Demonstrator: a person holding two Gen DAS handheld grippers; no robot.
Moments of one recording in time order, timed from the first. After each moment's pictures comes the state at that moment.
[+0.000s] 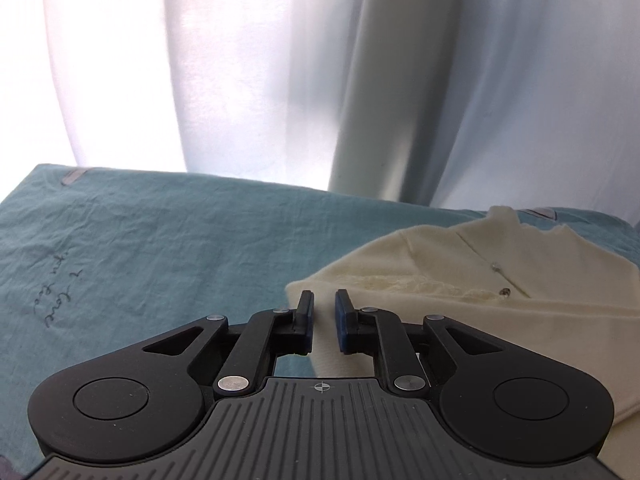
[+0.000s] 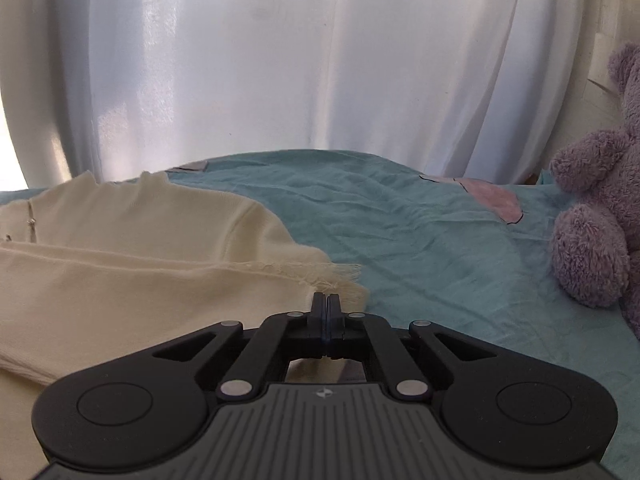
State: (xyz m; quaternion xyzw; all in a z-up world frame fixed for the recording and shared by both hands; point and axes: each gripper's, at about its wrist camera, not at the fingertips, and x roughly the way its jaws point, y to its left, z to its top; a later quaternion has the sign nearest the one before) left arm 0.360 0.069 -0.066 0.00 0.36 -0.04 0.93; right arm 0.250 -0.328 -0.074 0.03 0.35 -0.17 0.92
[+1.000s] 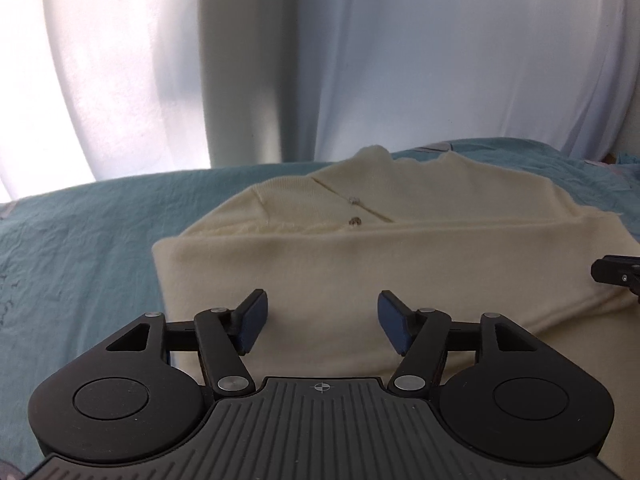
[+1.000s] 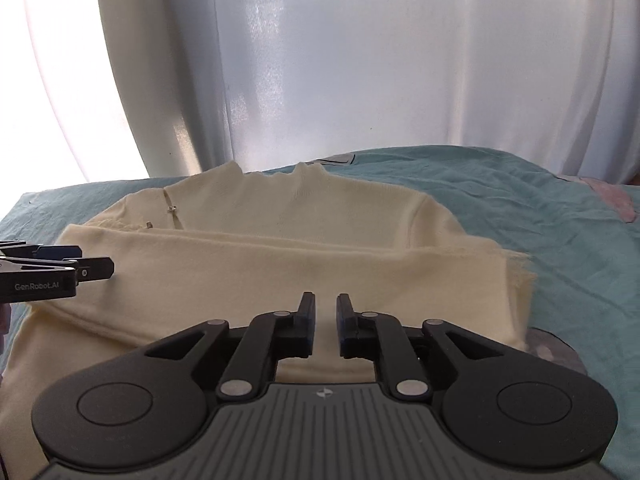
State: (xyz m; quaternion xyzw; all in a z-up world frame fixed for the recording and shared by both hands) left arm 0.300 0.003 -0.070 0.07 0.38 -0.16 0.91; right arm 0.245 -0.262 -0.064 0.06 0.36 -0.03 0.93
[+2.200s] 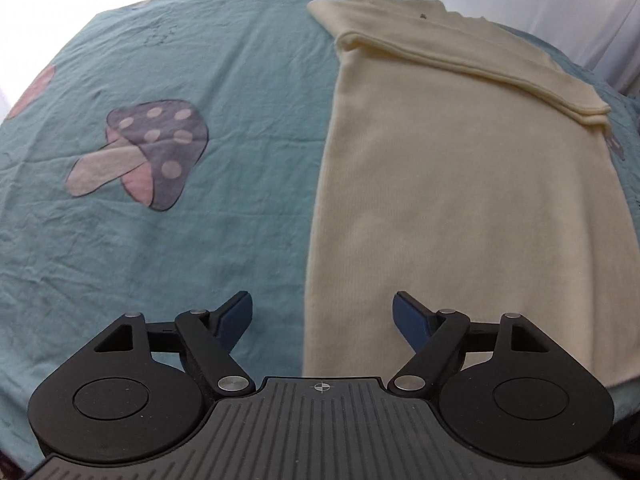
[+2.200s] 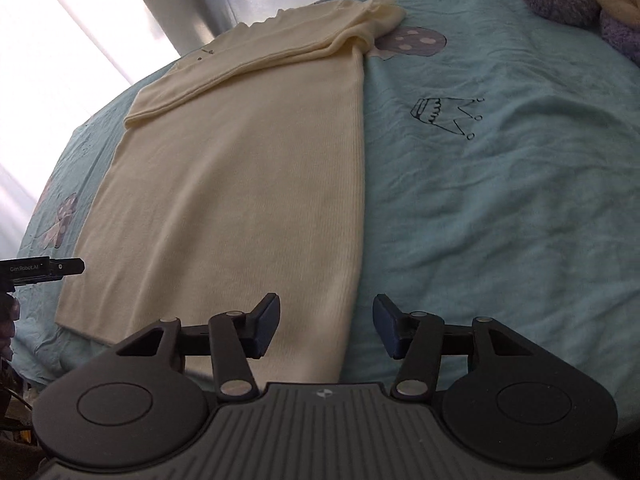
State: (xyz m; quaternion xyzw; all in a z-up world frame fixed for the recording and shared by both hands) left arm 0.088 0.136 -0.064 0.02 0.54 -0.07 0.84; right arm -0.036 -0.267 -0.060 0.19 0.50 -0.01 0.84
